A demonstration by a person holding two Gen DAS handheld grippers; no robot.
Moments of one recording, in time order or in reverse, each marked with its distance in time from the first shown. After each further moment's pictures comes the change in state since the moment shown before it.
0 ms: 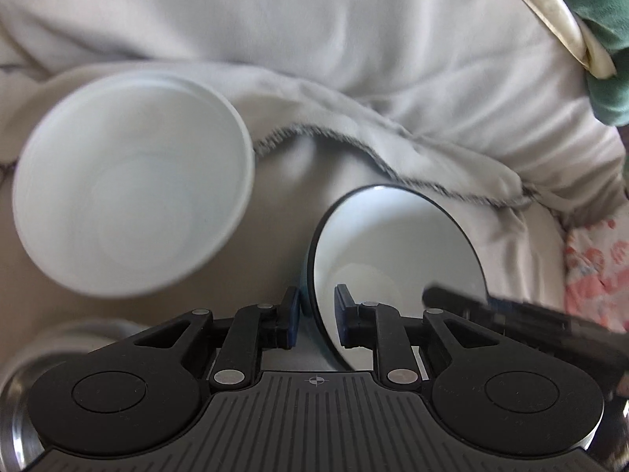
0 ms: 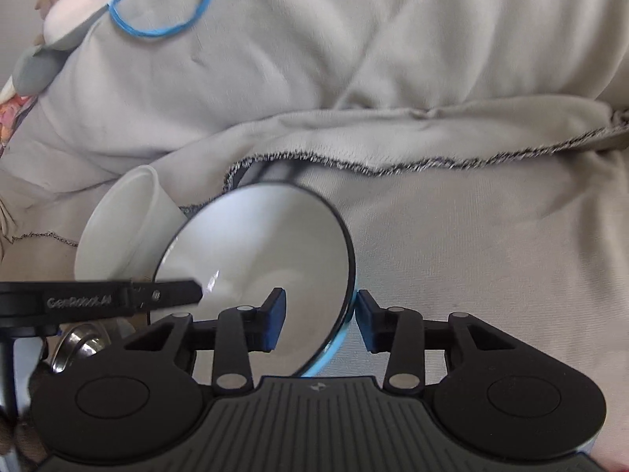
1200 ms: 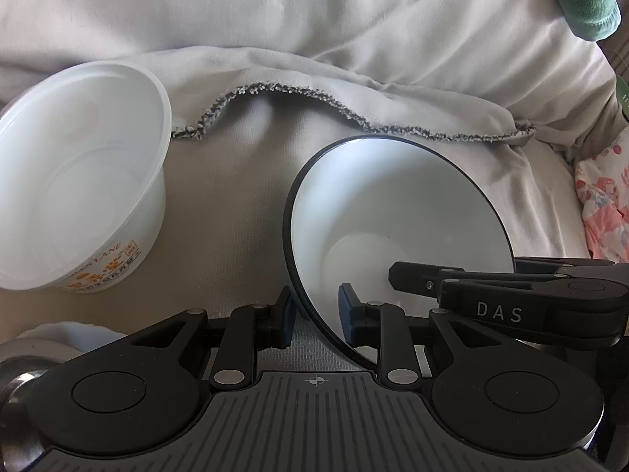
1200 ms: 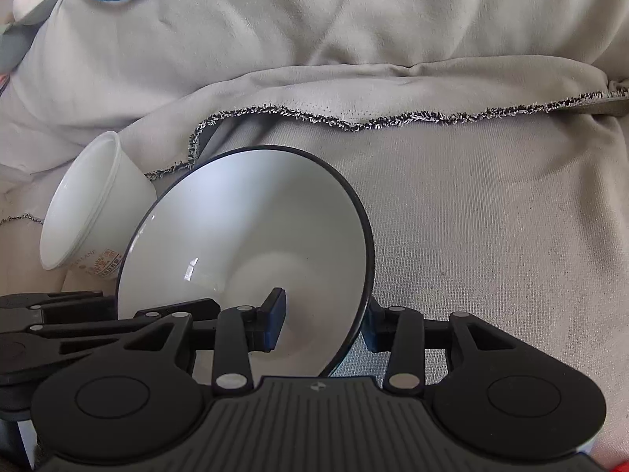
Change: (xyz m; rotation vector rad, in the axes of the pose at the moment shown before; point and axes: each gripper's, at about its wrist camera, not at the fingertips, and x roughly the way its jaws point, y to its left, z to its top) left arm 0.029 -0.029 -0.022 0.186 0.017 0.054; right arm 0.027 -0.010 -0.002 0.018 0.114 -0.052
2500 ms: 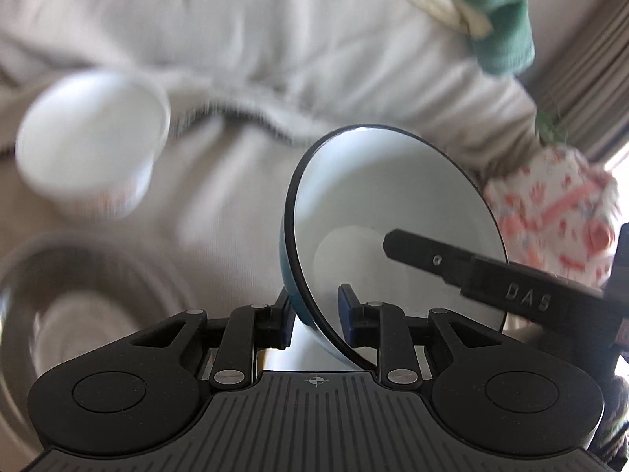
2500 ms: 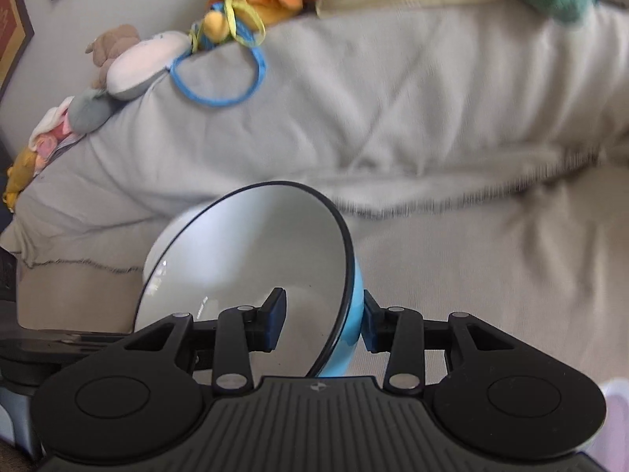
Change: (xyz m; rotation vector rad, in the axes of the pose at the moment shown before) left arm -0.098 -0.008 -0.062 -0.056 -0.059 -0.202; right arm -0.134 0.030 -0.061 0.014 -0.260 0.071
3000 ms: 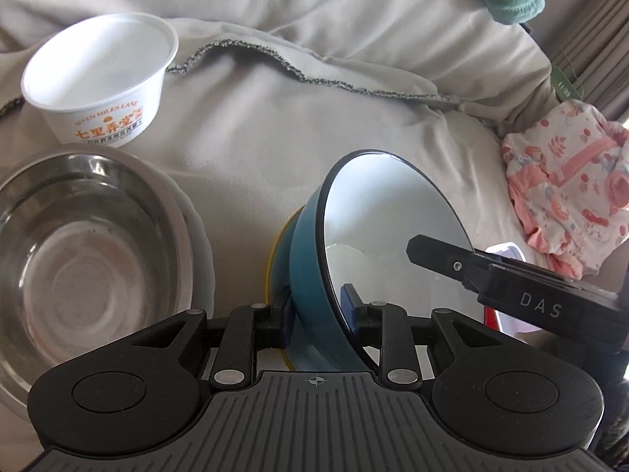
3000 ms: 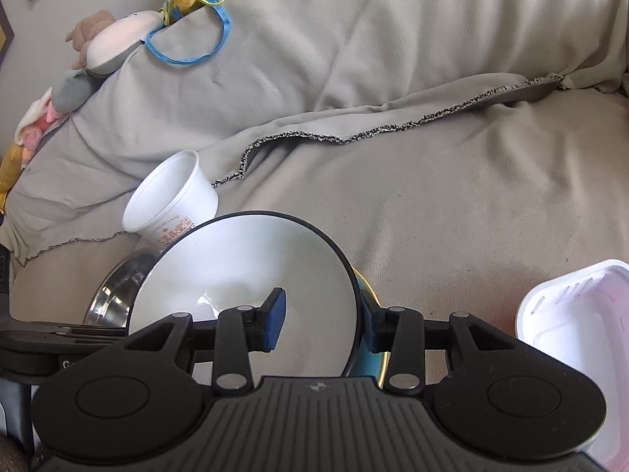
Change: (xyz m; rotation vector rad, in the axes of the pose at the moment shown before) left arm 0.017 0.004 -0.036 0.024 0.062 0.056; right arm -0.007 -0.022 -0.063 0.050 0.025 -0.039
